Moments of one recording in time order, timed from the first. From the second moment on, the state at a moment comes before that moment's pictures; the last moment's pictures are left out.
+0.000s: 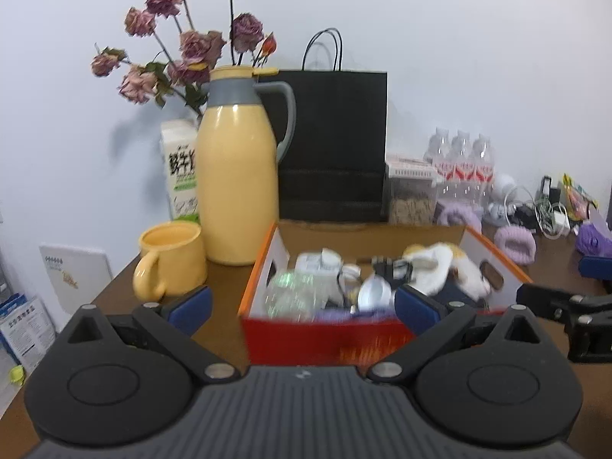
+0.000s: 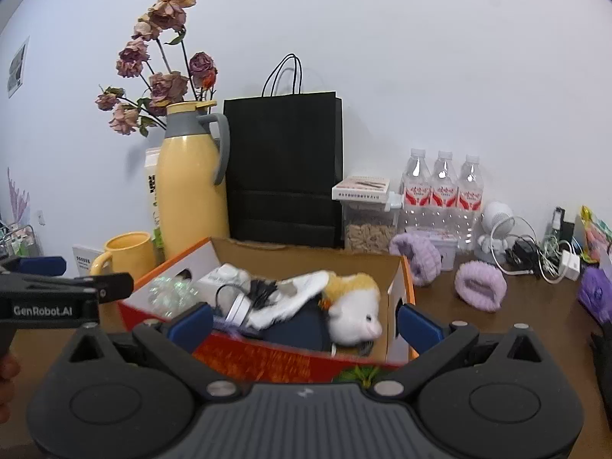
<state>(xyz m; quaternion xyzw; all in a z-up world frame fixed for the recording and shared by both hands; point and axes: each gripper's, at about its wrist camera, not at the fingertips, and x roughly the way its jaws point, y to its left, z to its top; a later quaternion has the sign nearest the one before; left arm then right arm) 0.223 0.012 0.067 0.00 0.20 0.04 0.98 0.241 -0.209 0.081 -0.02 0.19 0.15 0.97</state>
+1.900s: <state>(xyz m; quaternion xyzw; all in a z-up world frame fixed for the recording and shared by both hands) 0.138 0.013 0.040 0.00 0.26 0.04 0.97 0.159 -0.210 0.052 -0.02 0.25 0.15 0.96</state>
